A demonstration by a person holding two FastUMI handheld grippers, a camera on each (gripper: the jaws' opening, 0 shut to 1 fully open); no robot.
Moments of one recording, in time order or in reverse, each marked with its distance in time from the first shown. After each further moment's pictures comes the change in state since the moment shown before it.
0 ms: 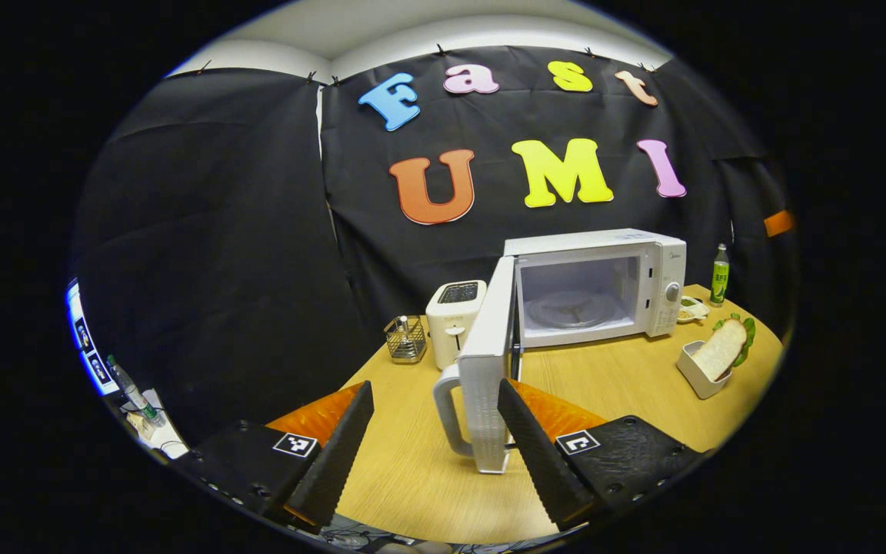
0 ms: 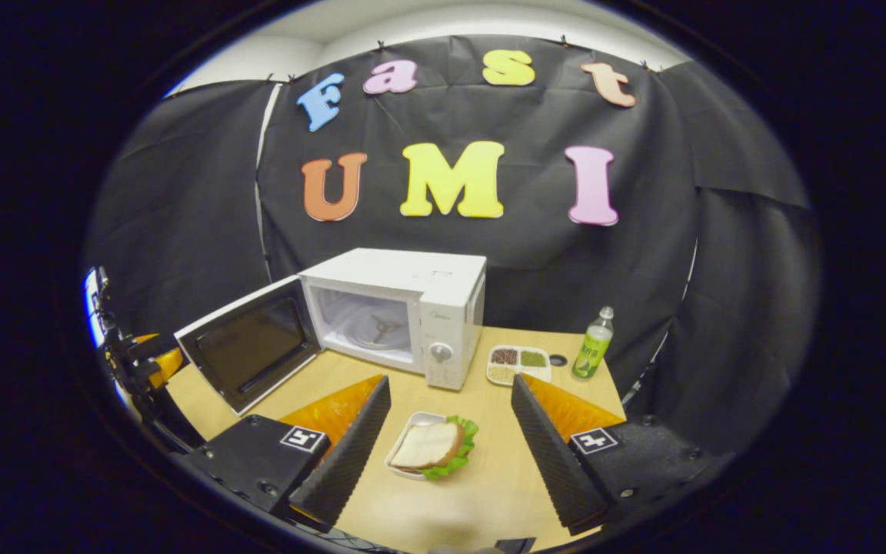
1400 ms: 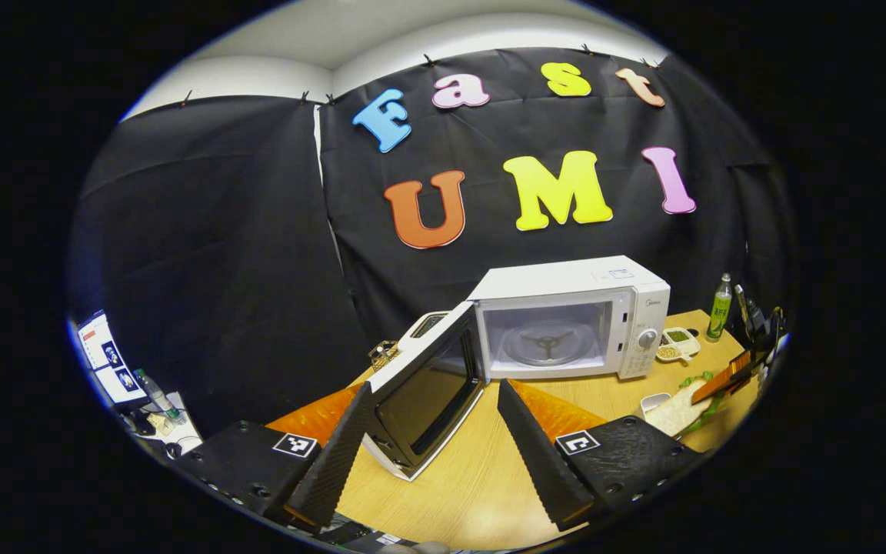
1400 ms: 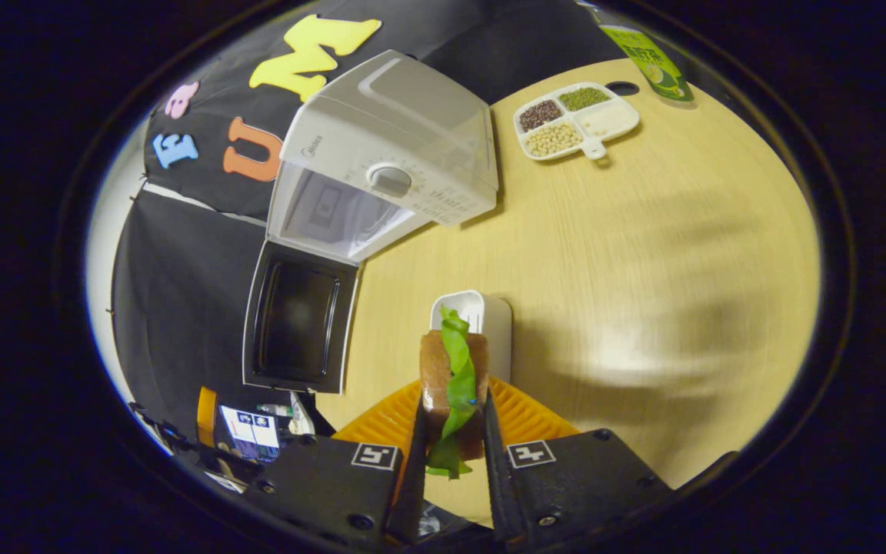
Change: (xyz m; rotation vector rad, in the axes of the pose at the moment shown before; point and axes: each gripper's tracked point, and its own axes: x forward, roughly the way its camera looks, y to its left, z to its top) left arm -0.025 -0.105 0.087 0.023 0.008 0.113; right arm 0.130 0.007 -0.145 0.653 0.671 0.463
